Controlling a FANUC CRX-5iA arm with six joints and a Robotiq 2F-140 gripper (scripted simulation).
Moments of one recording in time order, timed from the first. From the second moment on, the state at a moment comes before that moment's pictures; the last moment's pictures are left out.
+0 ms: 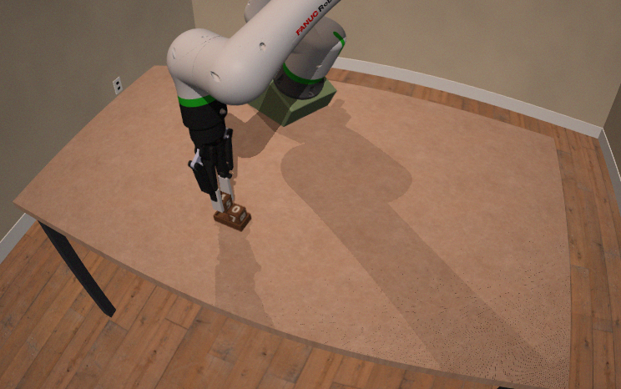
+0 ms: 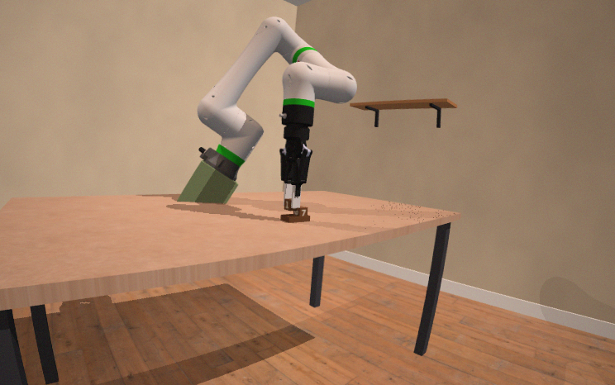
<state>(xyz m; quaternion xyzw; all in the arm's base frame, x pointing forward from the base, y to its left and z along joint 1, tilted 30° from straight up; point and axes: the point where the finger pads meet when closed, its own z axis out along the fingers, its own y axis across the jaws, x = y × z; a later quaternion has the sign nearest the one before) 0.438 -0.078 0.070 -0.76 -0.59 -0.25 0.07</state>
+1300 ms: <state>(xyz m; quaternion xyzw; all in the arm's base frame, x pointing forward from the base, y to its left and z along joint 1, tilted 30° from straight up) 0.442 -0.073 0.059 -0.76 -0.59 -0.25 0.07</state>
